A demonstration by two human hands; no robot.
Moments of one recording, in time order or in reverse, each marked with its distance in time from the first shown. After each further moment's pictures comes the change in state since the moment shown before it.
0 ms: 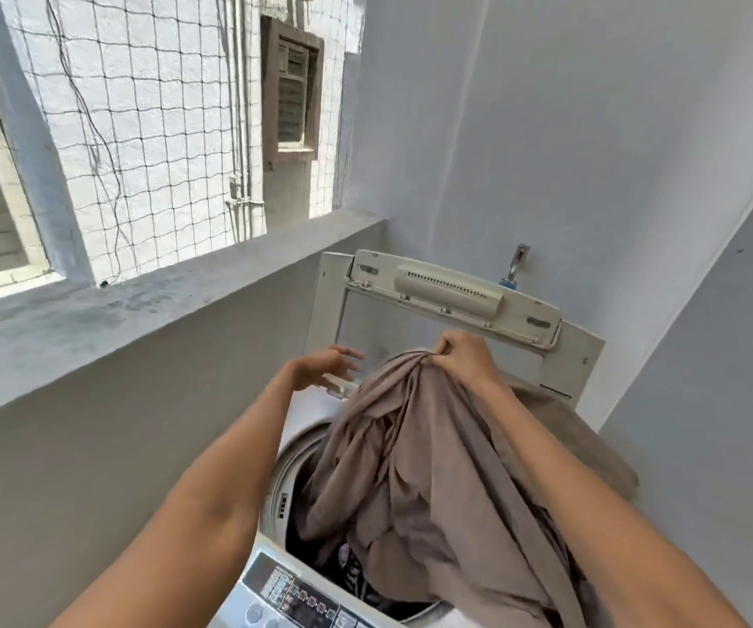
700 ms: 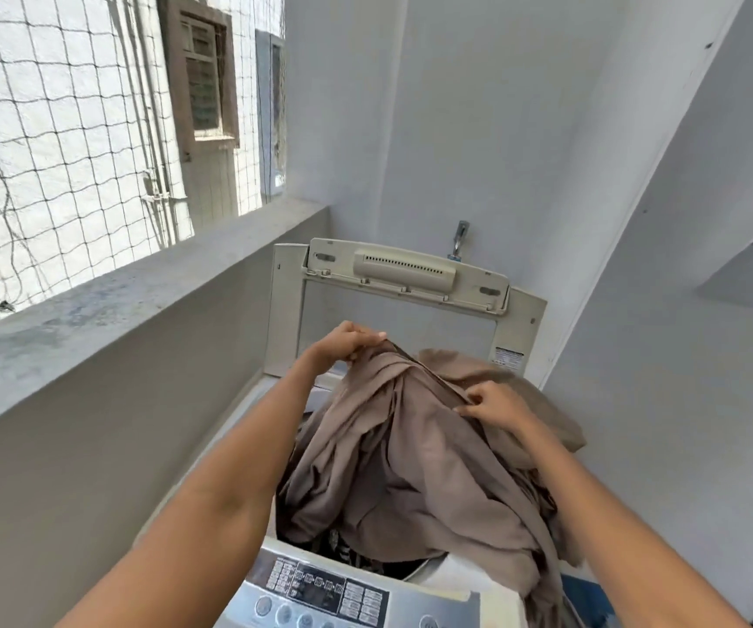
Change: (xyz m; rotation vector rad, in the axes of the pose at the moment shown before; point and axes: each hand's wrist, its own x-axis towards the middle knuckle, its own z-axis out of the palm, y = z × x) left_hand 0.003 0.038 0.049 0.054 -0.109 0.345; right_hand -0.103 0.079 -0.010 -0.216 -0.286 0.299
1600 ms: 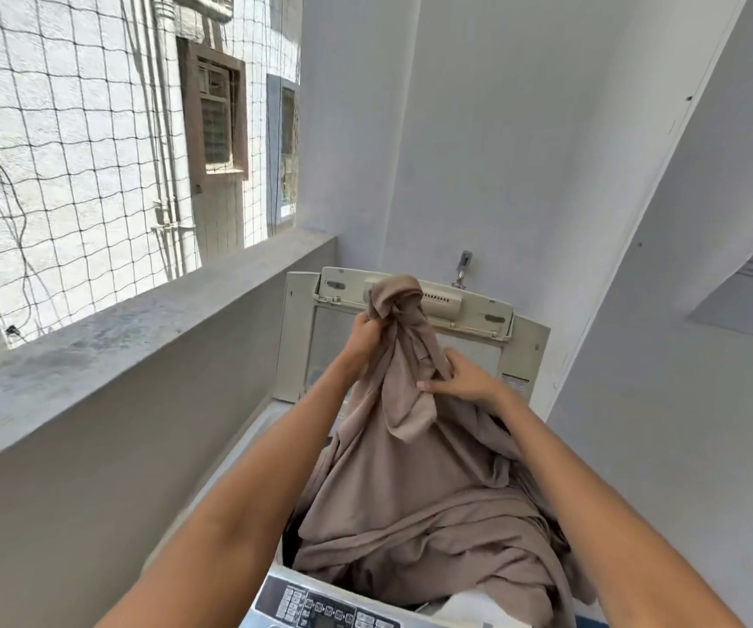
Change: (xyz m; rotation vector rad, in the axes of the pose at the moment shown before) left_hand 0.010 0.051 0.020 -0.562 0.374 0.141; right_hand 0.023 -0.078 -0.041 0.353 0.077 -0.226
